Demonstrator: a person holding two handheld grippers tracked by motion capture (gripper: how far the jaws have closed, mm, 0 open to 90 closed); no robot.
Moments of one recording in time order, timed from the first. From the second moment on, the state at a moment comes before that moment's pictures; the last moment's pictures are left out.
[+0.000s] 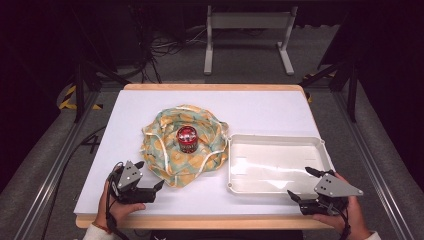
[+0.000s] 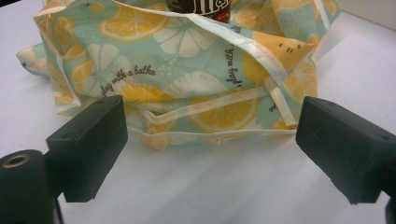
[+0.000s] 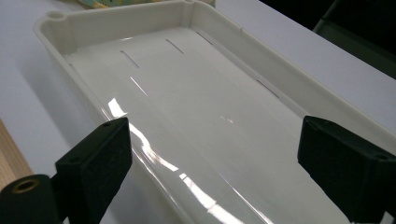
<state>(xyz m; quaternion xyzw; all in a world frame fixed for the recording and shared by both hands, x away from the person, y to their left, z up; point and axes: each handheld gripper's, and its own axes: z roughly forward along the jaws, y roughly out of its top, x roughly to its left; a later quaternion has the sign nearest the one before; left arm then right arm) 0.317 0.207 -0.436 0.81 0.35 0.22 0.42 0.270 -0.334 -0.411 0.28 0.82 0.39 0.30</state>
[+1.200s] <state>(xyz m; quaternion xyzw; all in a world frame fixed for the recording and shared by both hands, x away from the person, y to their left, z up) 0.405 0.142 -0.363 0.84 0.40 0.12 0.35 0.269 -0.328 -0.413 0.28 0.83 0.38 0.31</state>
